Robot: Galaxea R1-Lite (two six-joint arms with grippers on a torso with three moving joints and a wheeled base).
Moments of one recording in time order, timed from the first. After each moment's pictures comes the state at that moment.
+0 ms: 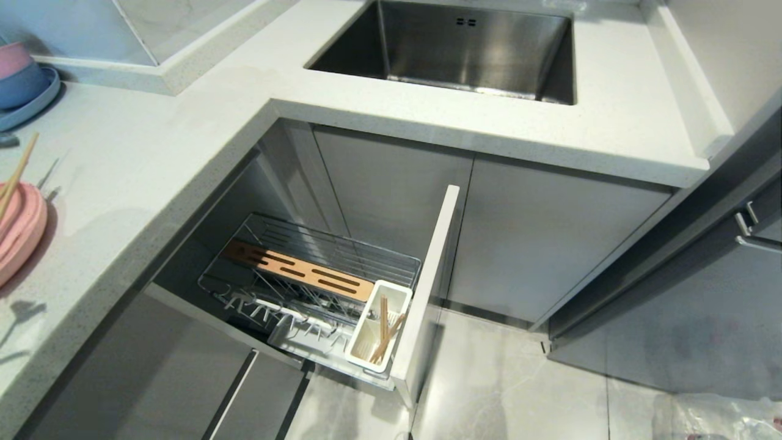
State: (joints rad) left arm 0.33 1.04 -1.26 0.45 0.27 -0.69; right arm 0.00 0.00 0.00 0.00 -0.02 0.04
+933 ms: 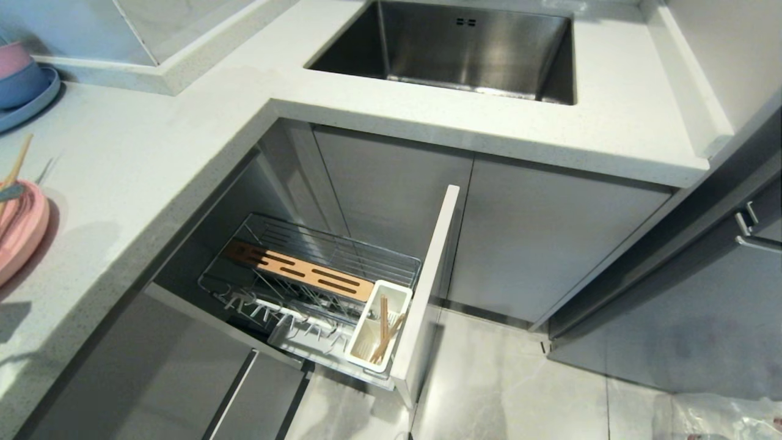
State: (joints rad) left arm 0.49 1.08 -1.11 0.39 0.09 -0.96; right arm 0.00 0.00 0.00 0.00 -0.02 0.04
